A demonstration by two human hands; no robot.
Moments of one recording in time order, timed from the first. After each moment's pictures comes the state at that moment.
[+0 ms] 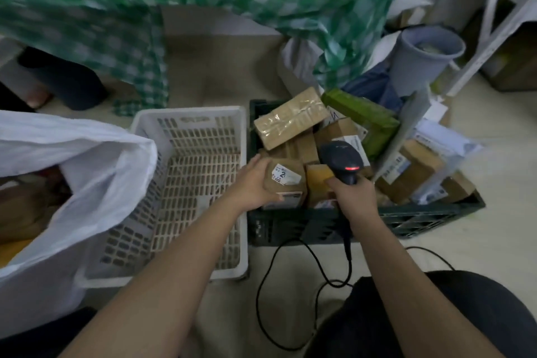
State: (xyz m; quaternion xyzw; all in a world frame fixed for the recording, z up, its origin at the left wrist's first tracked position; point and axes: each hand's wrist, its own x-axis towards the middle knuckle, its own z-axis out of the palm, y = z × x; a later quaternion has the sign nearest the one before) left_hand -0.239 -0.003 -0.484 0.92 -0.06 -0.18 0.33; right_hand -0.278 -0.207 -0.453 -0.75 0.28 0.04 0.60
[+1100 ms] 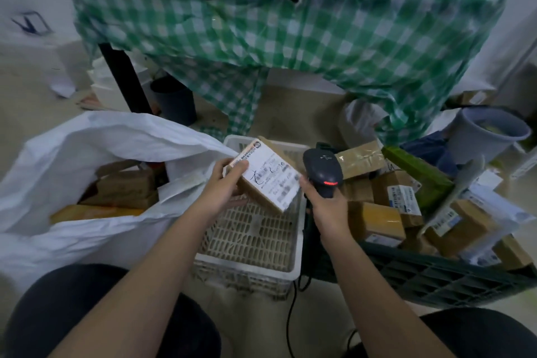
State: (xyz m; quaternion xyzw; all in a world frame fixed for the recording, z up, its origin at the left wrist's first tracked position) left_hand -0.358 0.138 -0.367 0.68 0.22 0.01 0.70; right_hand -0.334 -0.057 -0.384 -0.62 0.09 0.07 0.78
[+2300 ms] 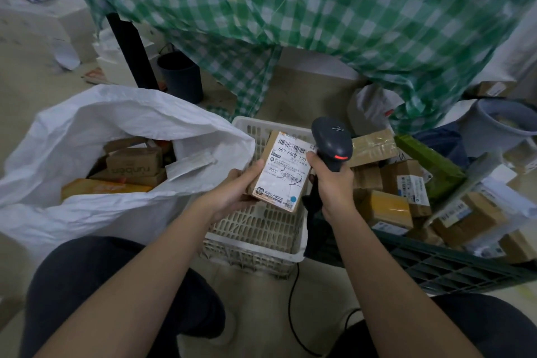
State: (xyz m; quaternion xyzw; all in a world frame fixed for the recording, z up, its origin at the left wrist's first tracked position) left_hand -0.375 0.151 -0.395 0.67 0.18 -0.15 0.70; right_hand -0.321 -0.034 -0.375 -0.61 0.10 0.06 0.78
